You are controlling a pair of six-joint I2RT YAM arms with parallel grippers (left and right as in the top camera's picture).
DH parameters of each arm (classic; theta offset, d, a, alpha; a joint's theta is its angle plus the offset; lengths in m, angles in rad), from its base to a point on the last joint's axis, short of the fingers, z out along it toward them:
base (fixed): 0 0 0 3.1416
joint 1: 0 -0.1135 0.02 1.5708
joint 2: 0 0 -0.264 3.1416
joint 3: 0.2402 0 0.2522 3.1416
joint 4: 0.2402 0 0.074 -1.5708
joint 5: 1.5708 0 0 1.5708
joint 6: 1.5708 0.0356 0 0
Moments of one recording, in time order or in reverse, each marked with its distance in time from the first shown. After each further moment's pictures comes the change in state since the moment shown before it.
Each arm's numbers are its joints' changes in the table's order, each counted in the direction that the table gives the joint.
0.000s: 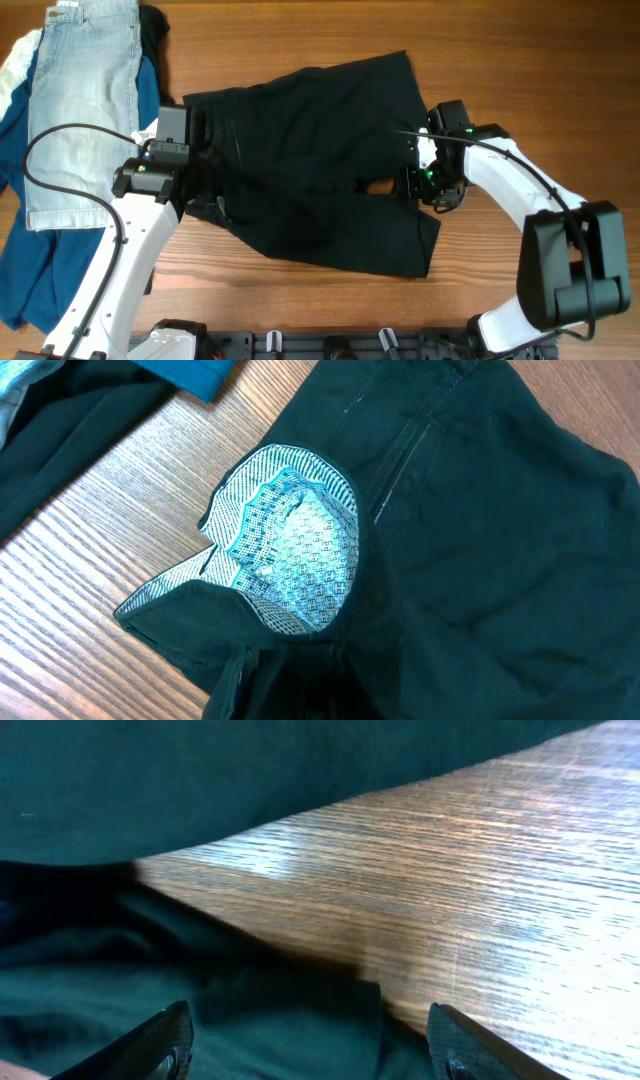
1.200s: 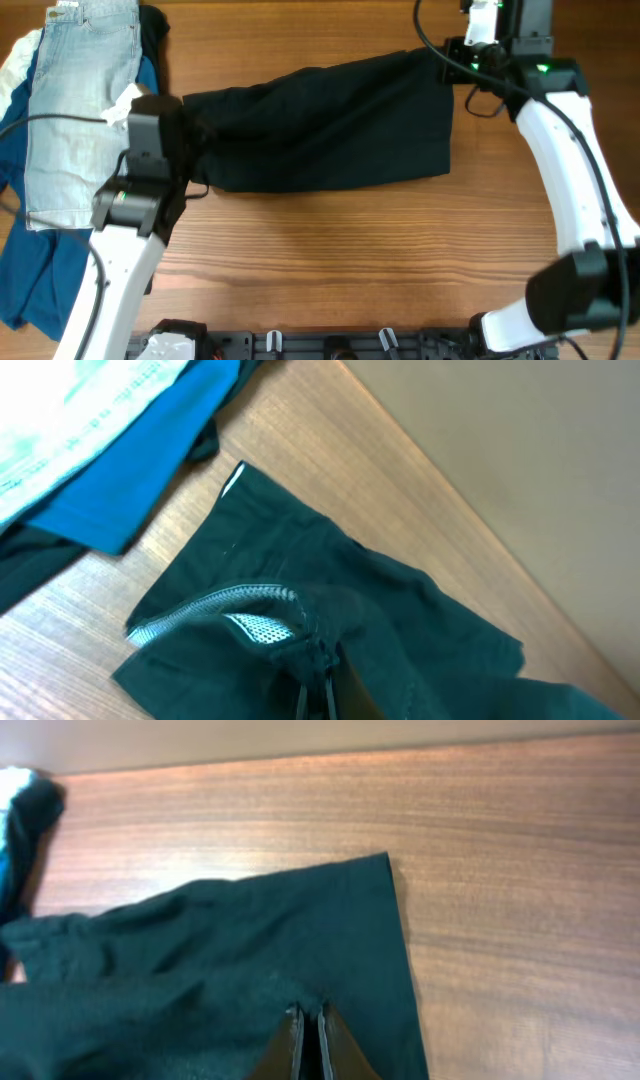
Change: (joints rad) left arm 0.000 -0.143 0.023 -0.247 -0.072 0.026; right arm 0.114 -0.032 0.546 -0.167 0.033 -0.073
